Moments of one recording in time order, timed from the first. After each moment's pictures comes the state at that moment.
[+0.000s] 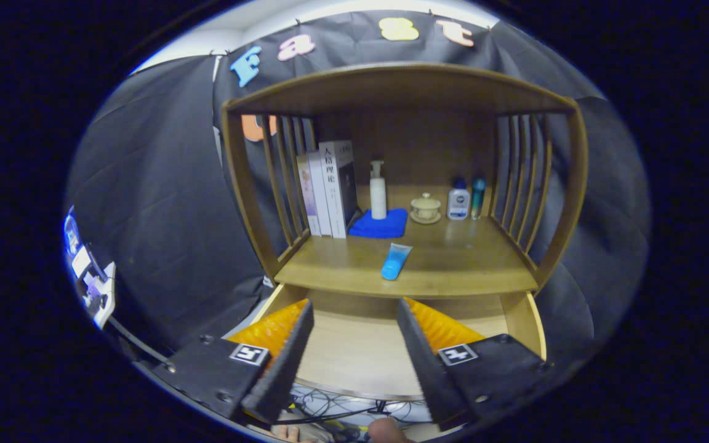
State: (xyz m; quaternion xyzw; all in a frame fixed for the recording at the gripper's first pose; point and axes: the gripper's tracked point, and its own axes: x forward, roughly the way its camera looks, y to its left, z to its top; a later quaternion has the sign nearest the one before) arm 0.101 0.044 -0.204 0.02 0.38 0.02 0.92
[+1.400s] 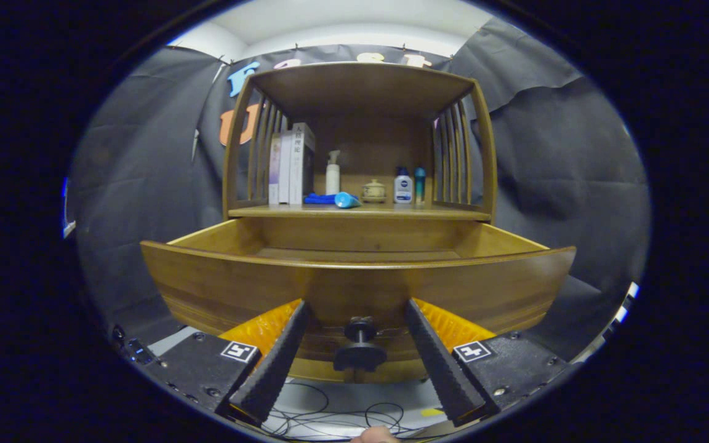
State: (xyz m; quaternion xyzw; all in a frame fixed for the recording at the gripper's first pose) arm -0.021 0.005 -0.364 -0.02 0.26 -0.10 0.96
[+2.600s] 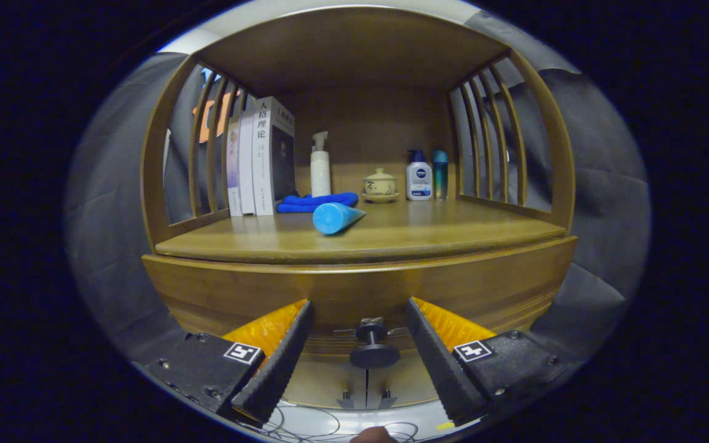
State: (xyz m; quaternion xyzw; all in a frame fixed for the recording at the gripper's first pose) arm 0.167 -0.022 -0.410 0.01 0.31 -0.11 0.95
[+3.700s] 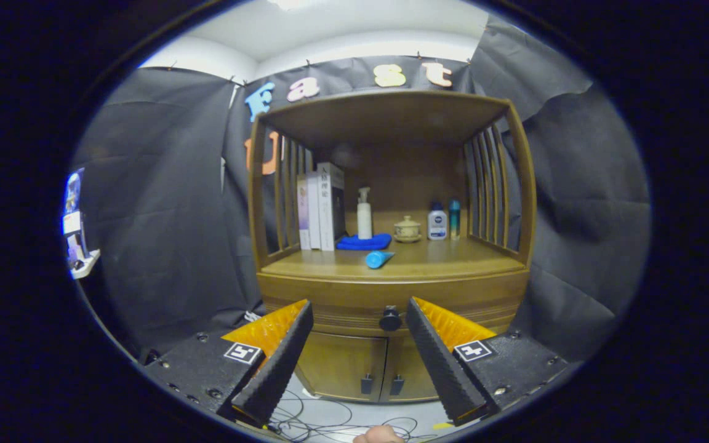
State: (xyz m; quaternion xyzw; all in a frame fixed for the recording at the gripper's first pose) arm 0.019 0.033 -0.245 0.02 0.23 0.00 0.97
